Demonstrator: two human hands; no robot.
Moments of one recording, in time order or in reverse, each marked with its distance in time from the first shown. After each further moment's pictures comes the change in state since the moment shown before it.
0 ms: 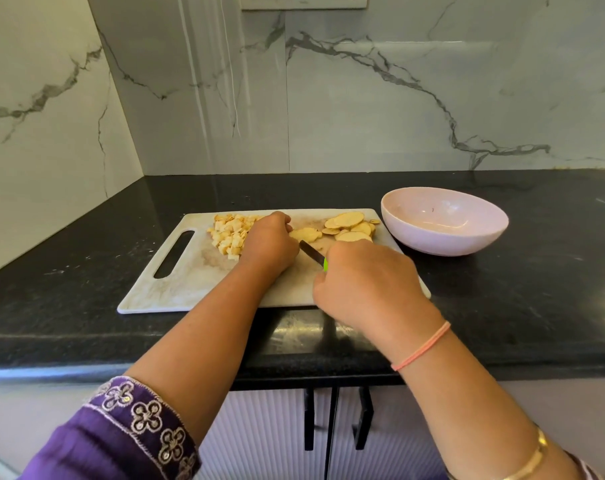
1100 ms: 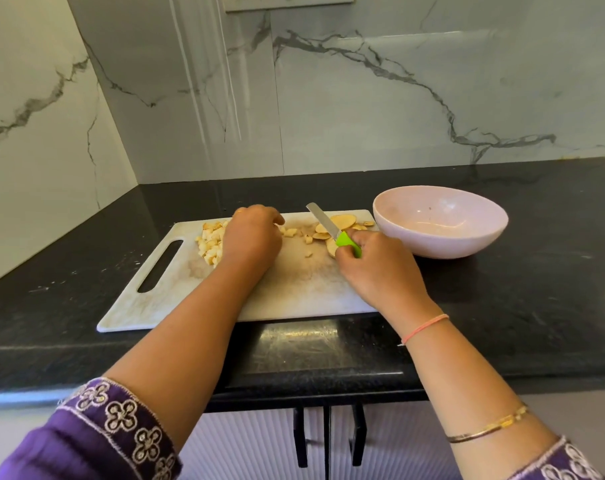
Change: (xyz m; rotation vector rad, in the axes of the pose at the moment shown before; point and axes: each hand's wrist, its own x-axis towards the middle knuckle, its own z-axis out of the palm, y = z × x) left_hand 0.017 0.003 -0.004 0.291 0.140 0.147; right_hand 0.044 0.069 0.051 0.456 0.258 0.131
